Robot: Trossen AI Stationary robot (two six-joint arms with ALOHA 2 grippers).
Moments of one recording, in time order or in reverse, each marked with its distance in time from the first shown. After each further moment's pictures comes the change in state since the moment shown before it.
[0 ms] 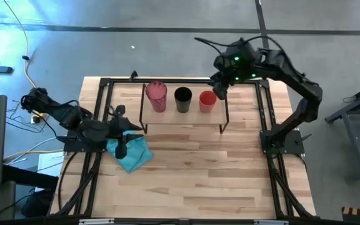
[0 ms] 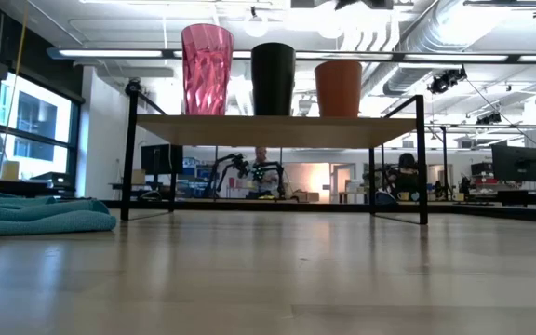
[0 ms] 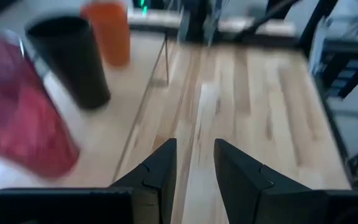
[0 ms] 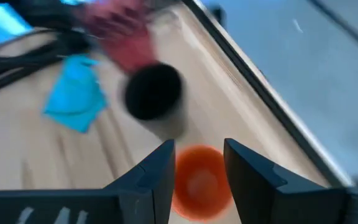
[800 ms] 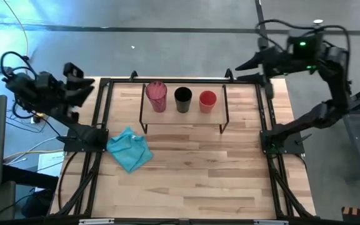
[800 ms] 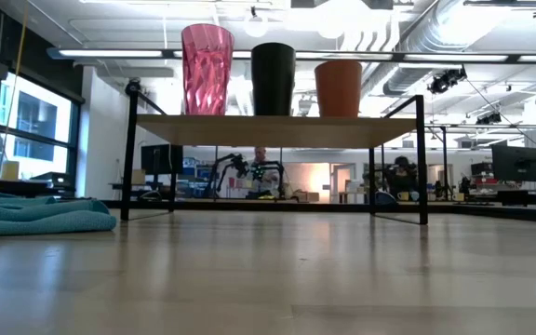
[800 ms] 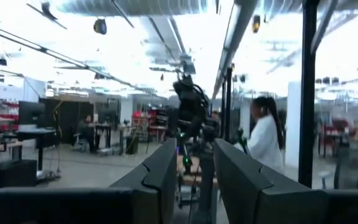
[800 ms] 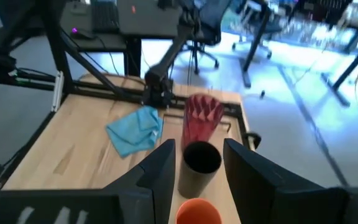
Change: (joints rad) left arm 0.000 -0.414 0.001 0.660 -0.039 0.582; right arm -0.089 -0.201 0.166 0.011 -0.392 -0.507
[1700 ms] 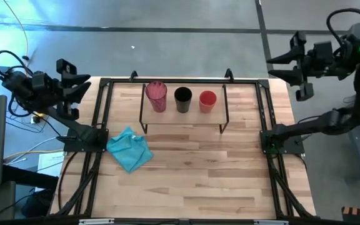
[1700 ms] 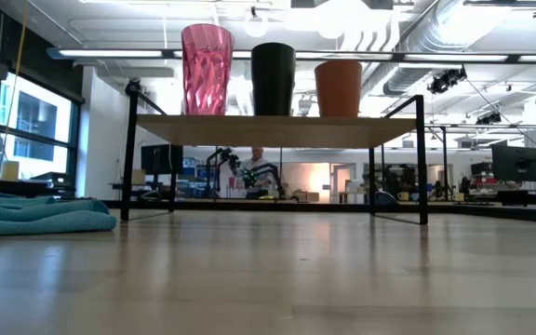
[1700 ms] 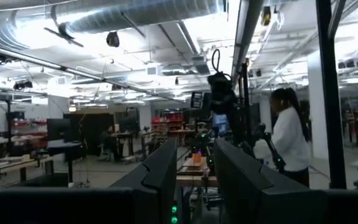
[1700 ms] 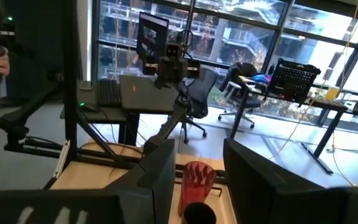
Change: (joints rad) left arm 0.000 -0.050 0.000 -0.023 -0.045 0.147; right arm -0.029 -0.187 -0.001 0.172 -0.068 0.113
